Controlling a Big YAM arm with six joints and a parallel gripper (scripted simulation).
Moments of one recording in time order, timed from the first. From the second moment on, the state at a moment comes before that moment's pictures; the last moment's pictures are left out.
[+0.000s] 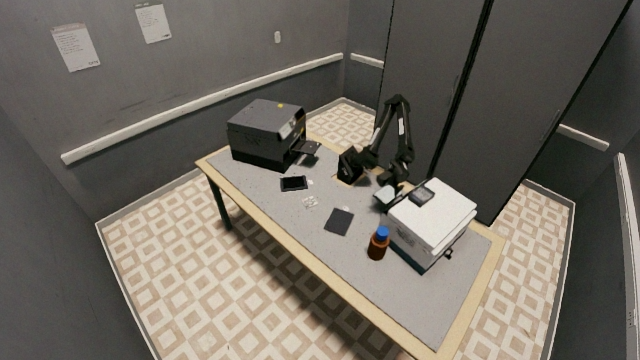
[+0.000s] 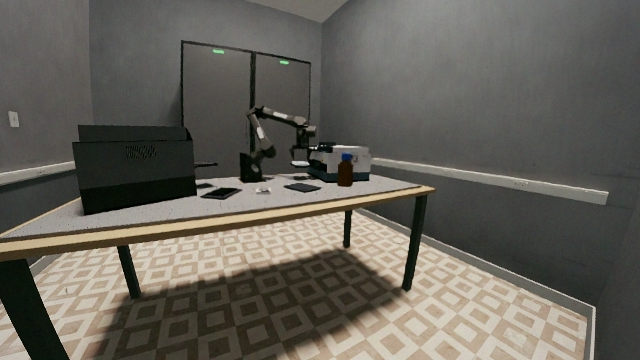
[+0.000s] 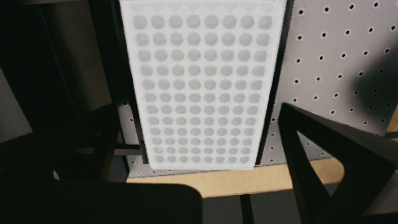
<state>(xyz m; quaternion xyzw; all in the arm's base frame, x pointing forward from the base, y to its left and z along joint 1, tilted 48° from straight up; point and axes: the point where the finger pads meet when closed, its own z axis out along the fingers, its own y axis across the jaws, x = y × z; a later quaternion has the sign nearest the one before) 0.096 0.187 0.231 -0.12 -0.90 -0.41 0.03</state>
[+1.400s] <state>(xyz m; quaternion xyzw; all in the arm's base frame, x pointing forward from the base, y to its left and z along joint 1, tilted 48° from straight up) 0.095 0.188 0.228 -0.12 -0.90 -0.41 0.04</state>
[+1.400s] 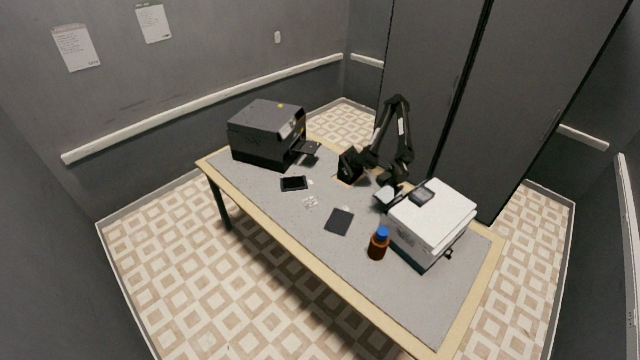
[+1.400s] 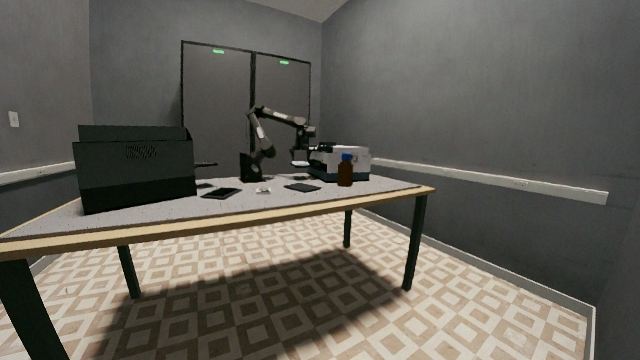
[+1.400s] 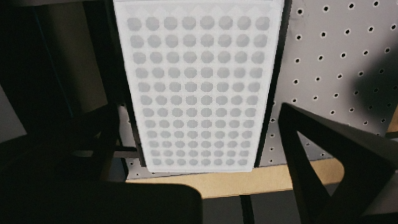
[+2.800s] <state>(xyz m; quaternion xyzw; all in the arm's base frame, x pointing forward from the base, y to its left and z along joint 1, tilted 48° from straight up) 0.094 0.191 0.223 -0.12 -0.90 -0.41 0.04</state>
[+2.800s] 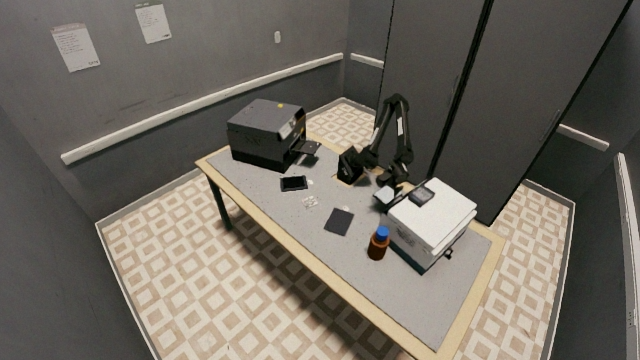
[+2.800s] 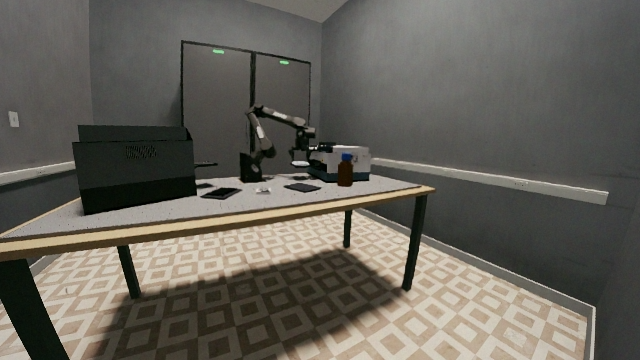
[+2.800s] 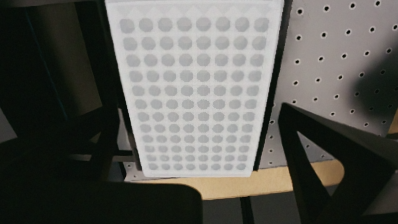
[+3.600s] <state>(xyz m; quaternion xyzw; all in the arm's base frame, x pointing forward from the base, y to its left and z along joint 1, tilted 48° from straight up) 0.095 0.196 0.226 -0.12 -0.90 -0.42 0.04</state>
